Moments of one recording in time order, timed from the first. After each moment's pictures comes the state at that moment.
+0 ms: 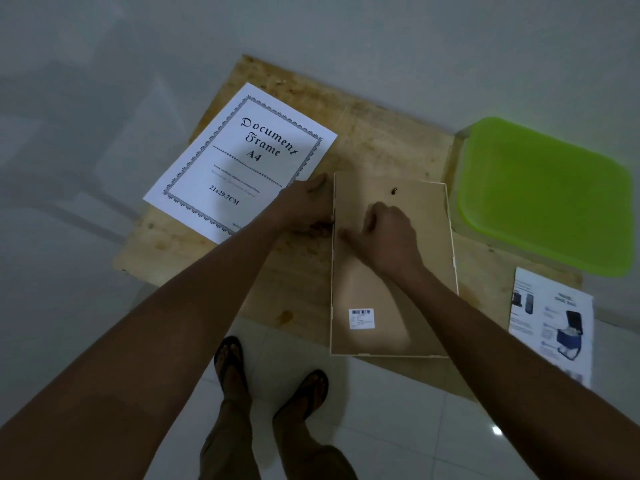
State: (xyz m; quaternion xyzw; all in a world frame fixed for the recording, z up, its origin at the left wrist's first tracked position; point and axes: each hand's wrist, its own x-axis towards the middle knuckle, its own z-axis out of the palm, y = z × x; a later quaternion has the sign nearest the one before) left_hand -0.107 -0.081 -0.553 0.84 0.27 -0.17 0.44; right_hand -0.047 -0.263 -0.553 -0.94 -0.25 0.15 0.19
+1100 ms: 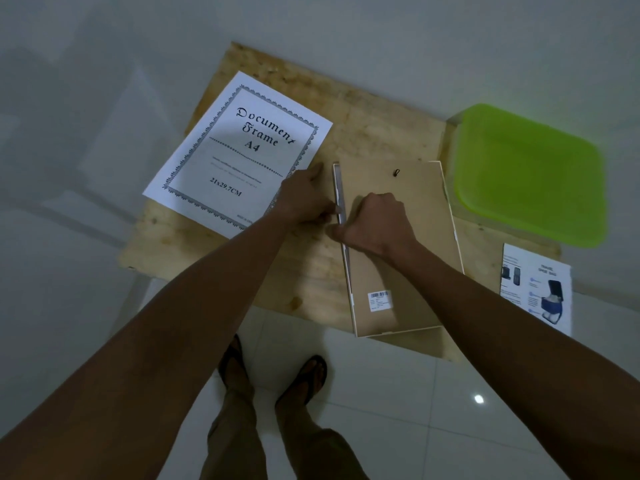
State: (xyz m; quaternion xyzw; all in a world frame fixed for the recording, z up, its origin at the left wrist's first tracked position) left_hand -0.112 -0.088 -0.550 0.85 0.28 -0.11 0.43; right_hand -0.062 -0.242 -0.533 -0.94 -0.29 0.14 0.09
